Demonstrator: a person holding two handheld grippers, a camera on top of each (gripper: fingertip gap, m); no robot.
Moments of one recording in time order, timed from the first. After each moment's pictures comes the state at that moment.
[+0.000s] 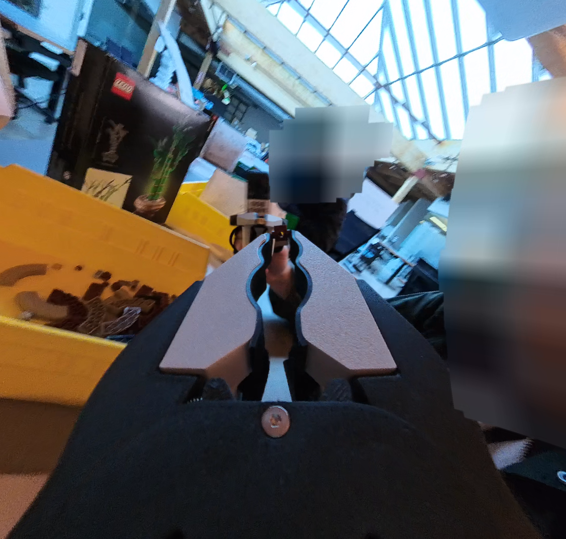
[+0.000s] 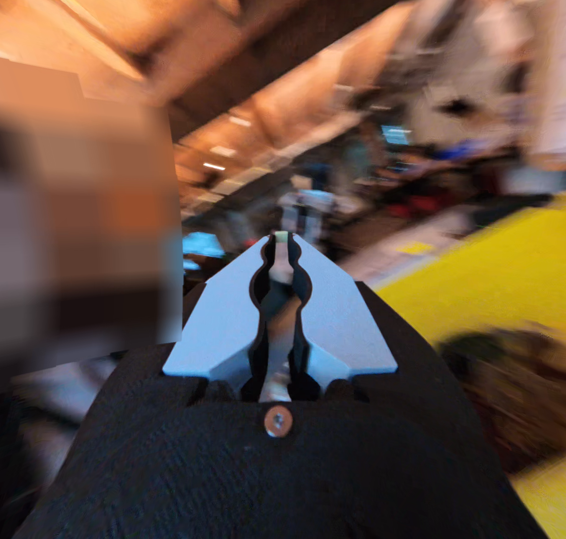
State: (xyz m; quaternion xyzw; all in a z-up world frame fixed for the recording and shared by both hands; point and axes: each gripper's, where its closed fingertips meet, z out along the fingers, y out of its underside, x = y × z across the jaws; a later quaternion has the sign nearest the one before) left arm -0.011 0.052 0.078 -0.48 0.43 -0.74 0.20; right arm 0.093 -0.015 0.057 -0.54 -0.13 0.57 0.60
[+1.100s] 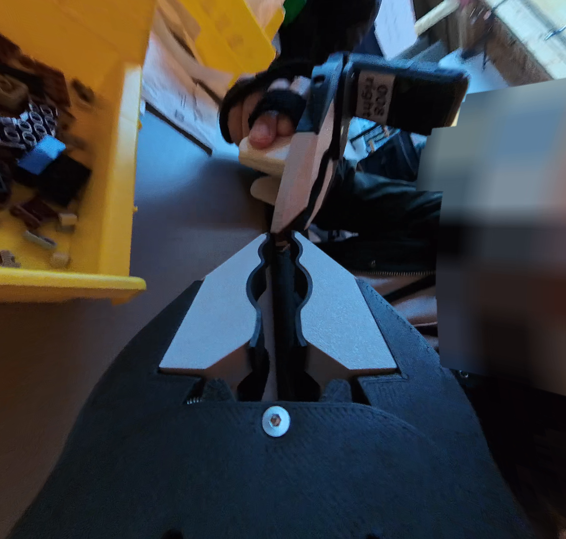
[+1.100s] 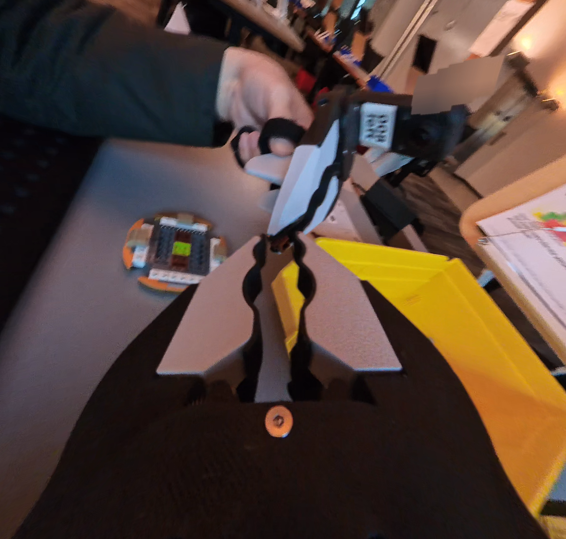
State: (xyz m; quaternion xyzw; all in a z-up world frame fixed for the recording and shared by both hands) left arm 0.001 -0.034 -0.036 -0.57 0.56 -0.59 -0.11; right arm -0.012 -0.017 -0.031 -0.62 -0.48 0.10 0.61
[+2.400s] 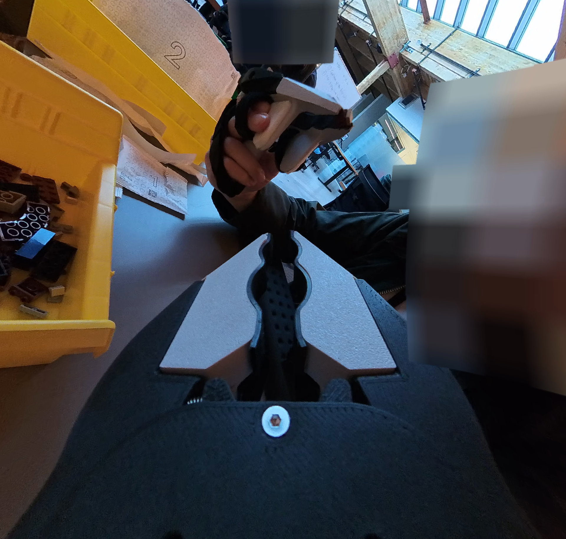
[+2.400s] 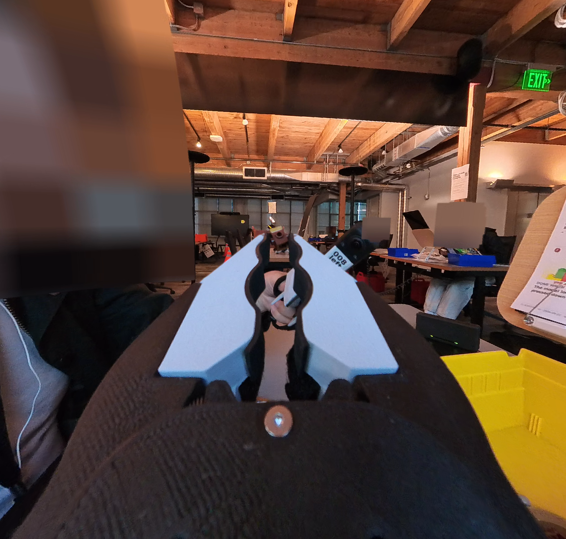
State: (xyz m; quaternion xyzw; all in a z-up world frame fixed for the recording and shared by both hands) left arm -0.003 -0.023 0.023 -0.50 0.54 -0.68 -0.04; right arm 0.043 -0.063 0.098 -0.44 -0.26 0.42 0.75
